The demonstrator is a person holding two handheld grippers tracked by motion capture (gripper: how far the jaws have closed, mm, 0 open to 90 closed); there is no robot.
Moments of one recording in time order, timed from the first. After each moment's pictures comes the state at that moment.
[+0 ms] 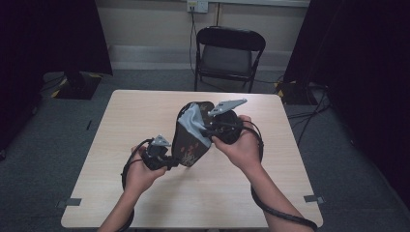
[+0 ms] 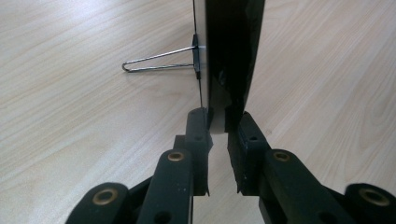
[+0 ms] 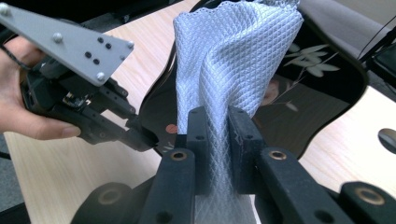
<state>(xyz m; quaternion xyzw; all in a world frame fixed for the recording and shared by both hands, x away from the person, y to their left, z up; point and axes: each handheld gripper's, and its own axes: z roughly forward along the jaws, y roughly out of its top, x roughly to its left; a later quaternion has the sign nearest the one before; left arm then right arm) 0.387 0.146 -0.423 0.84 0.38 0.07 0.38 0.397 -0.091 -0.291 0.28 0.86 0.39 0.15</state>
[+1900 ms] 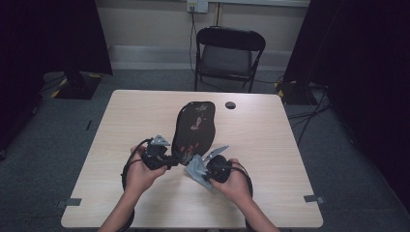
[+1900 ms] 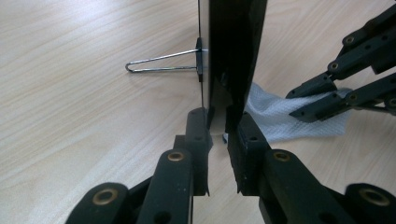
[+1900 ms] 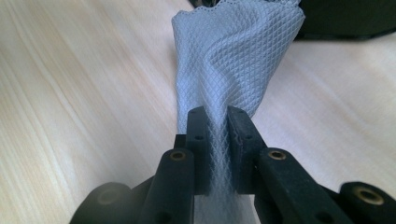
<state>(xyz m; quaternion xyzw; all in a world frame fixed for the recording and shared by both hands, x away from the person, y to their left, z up) 0.387 0.147 -0.422 0.84 0.39 0.07 0.38 0.381 -0.093 -0.456 0.31 0.91 0.27 0.06</state>
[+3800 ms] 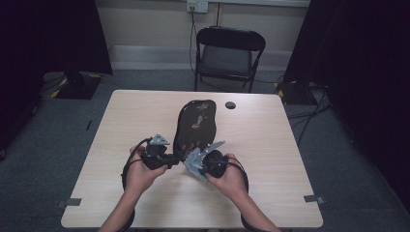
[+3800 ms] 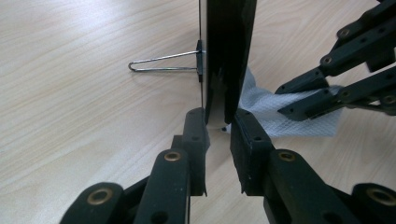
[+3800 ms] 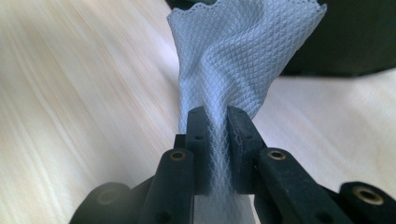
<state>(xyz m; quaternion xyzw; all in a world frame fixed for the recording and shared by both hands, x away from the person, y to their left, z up) 0.387 0.149 -0.422 0.83 0.39 0.08 0.39 0.389 -0.081 -0.446 0.31 0.90 0.28 0.08</state>
